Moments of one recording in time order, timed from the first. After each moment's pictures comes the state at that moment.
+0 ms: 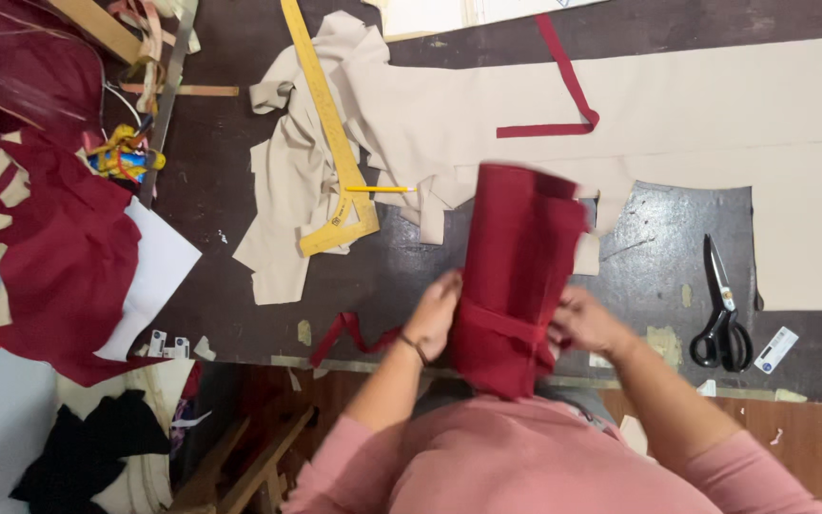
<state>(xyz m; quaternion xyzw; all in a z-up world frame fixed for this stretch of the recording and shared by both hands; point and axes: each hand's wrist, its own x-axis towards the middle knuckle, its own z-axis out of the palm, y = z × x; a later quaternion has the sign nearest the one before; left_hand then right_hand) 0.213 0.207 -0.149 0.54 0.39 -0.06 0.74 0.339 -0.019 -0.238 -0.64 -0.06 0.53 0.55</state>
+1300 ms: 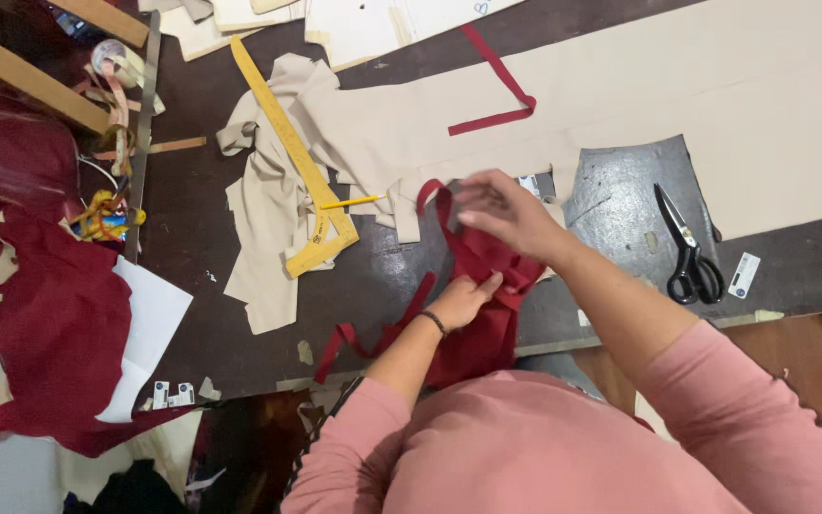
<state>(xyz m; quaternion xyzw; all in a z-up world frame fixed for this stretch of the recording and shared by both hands) 0.219 0.199 -0.239 0.77 0.08 -0.29 0.56 0.350 0.086 -0.075 -0.72 -0.31 0.33 0.53</state>
